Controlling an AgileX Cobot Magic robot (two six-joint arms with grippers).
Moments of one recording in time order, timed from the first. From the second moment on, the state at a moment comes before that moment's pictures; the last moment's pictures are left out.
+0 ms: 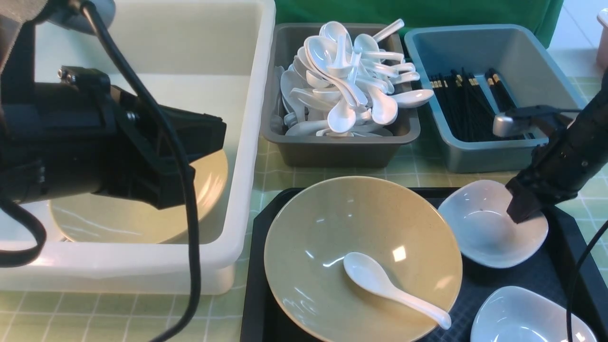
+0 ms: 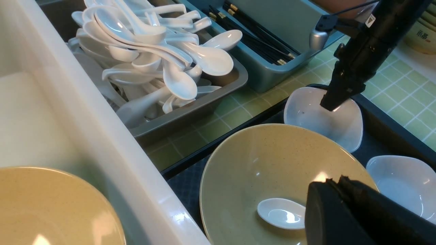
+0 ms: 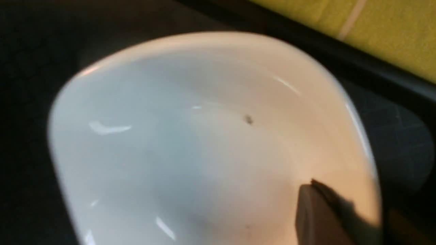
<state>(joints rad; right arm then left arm) -0.06 1.92 -1.33 0.26 0.89 -0.51 -0.44 0.92 -0.95 -0.44 0.66 0.41</state>
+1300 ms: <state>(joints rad) -0.06 1.87 -1.30 0.33 0.92 -0.55 -0.44 0.92 -0.95 -0.44 0.68 0.43</state>
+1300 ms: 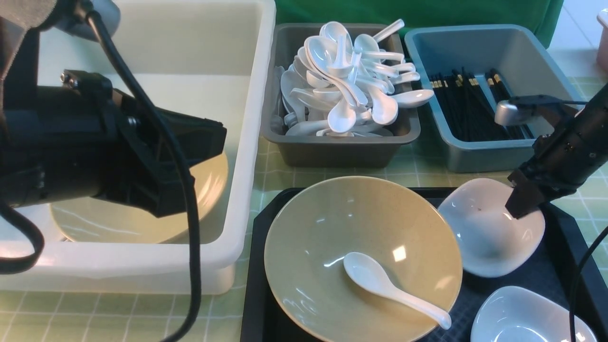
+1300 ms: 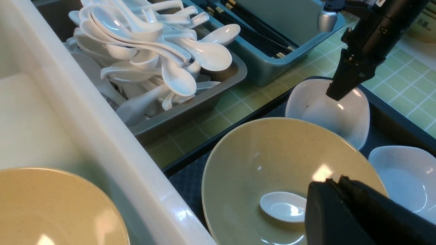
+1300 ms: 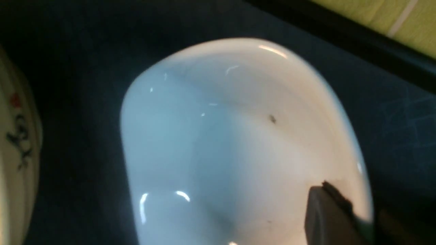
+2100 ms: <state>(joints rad) 0.15 1.64 -1.40 0.35 1.12 -0.51 -0.44 0.89 -0.95 -0.44 0.77 0.43</state>
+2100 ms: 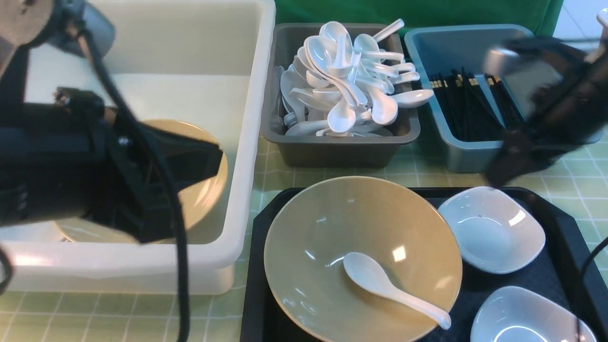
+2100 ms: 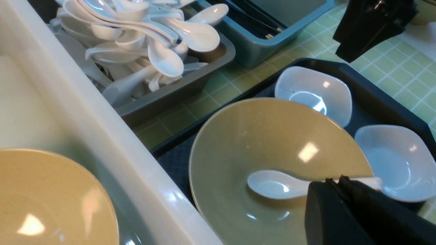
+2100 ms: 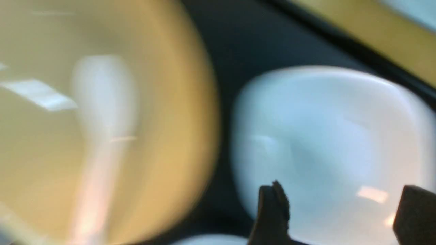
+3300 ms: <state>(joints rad) 0.57 1.89 -1.47 0.18 1.17 -0.39 -0.44 0.79 -0.95 -0.50 0.94 0.43</state>
